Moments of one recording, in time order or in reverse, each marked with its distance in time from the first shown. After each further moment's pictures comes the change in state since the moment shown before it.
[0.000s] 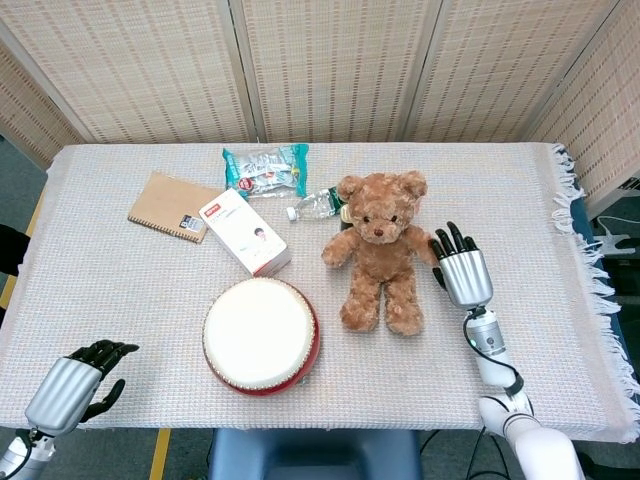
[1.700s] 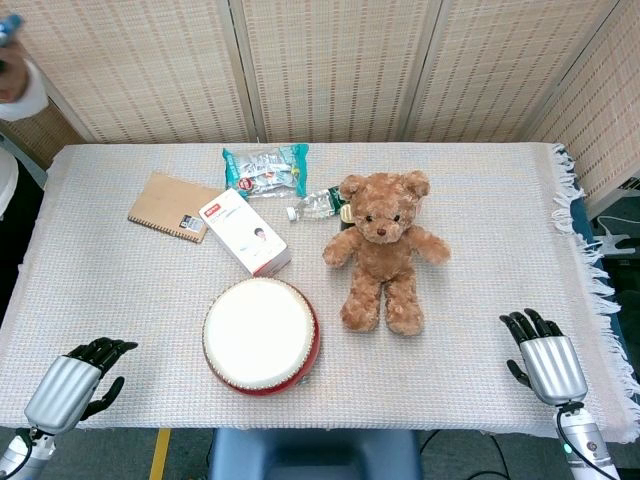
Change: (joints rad) left arm 0.001 -0.009 -0.008 0.006 -0.006 0.006 0.018; right arm -0.479 0.747 -0.218 -1.226 -0.020 0.019 -0.395
